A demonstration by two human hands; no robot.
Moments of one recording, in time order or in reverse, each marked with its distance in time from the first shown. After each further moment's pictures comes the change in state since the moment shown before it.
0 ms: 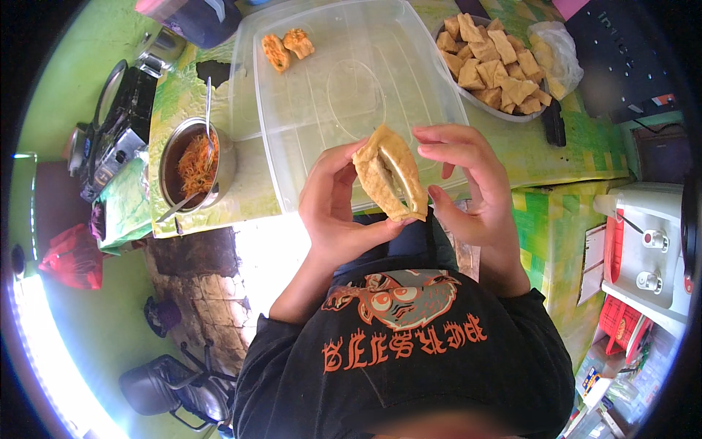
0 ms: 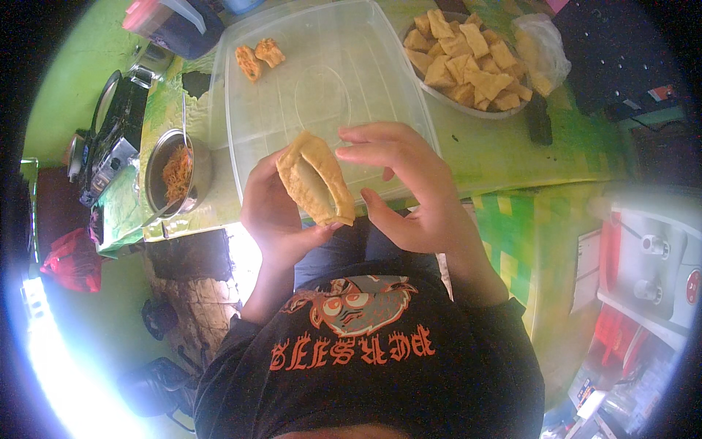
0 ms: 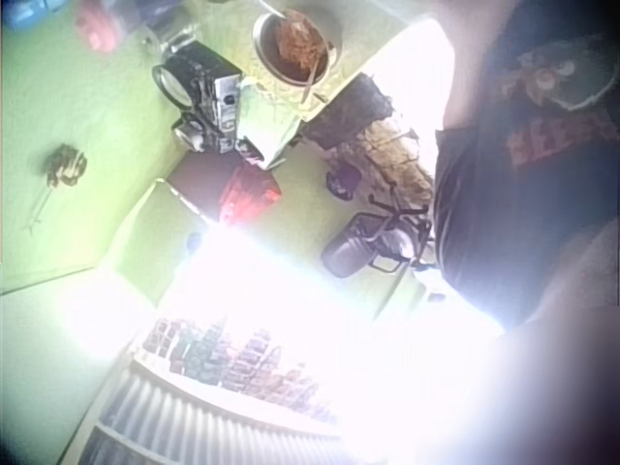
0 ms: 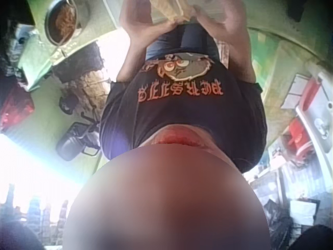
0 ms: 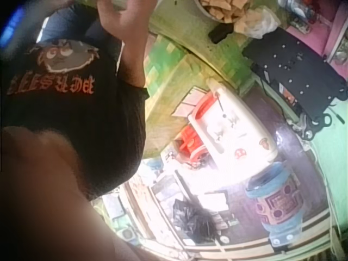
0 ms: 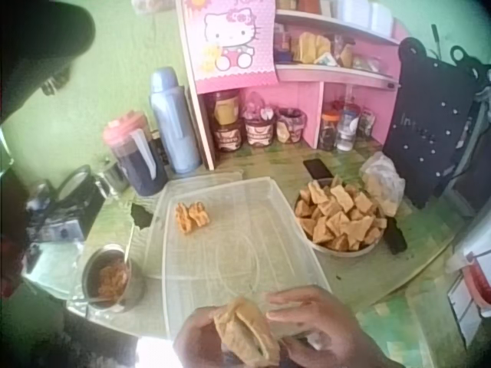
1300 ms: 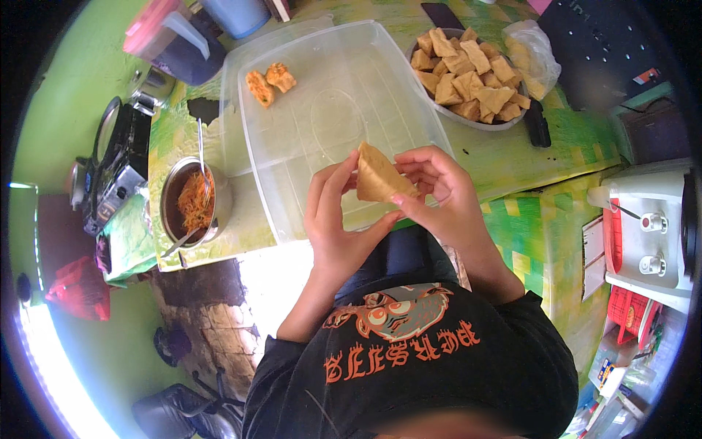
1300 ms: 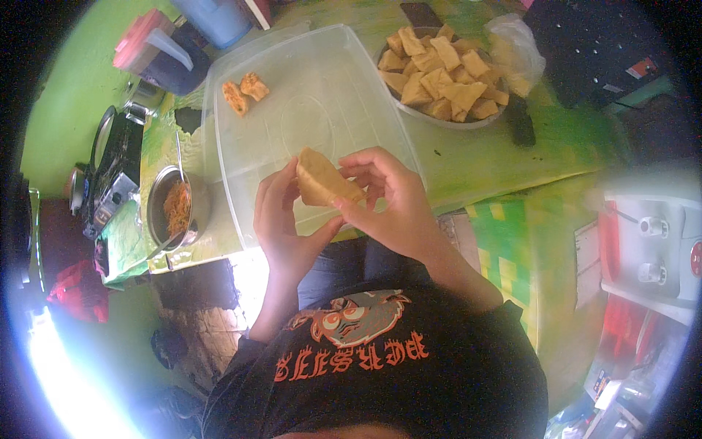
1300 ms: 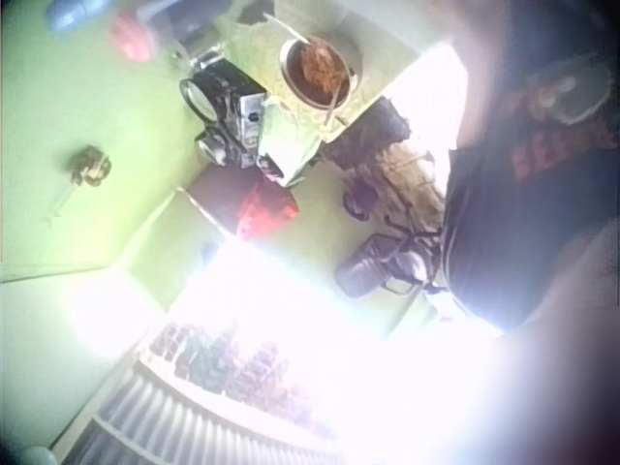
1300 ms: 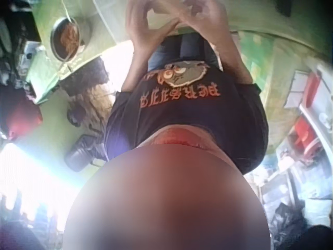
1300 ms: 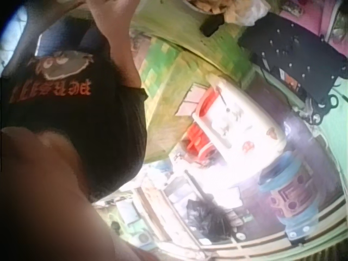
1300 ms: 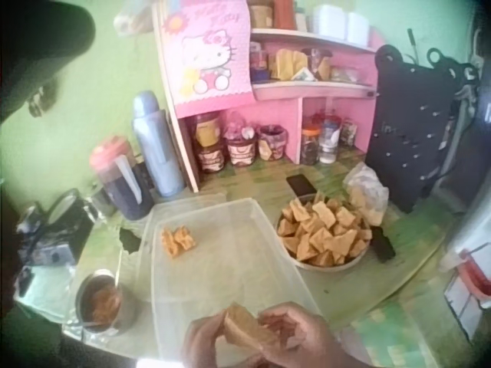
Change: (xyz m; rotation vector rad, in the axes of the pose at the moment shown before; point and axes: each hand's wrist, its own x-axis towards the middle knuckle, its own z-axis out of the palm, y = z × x) left_hand 0.011 -0.007 0.012 0.468 -0.004 0.006; right_hand -0.011 0.013 0.017 0.402 0.146 0.542
